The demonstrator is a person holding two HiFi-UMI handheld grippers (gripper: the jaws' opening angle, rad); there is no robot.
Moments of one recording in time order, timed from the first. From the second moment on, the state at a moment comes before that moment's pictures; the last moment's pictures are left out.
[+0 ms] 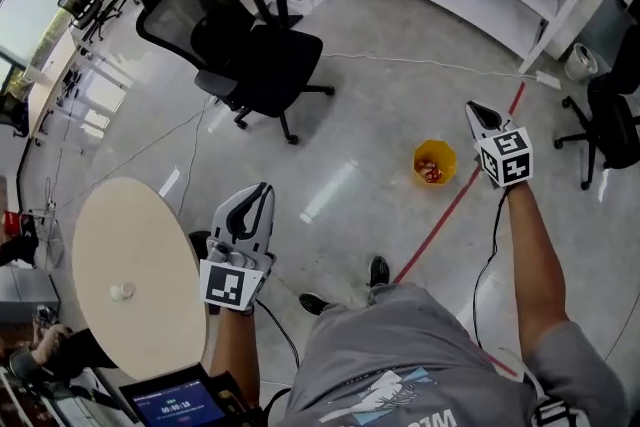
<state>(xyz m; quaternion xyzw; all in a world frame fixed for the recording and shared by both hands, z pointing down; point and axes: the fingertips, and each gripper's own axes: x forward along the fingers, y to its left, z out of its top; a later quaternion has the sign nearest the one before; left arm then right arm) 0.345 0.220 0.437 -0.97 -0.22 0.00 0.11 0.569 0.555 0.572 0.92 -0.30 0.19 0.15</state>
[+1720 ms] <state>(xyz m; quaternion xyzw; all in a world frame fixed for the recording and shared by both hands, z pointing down) -0.226 -0.284 0.409 -0.97 0.23 0.07 0.09 0.162 -0.201 0.420 0.71 -0.65 0.01 0.26</state>
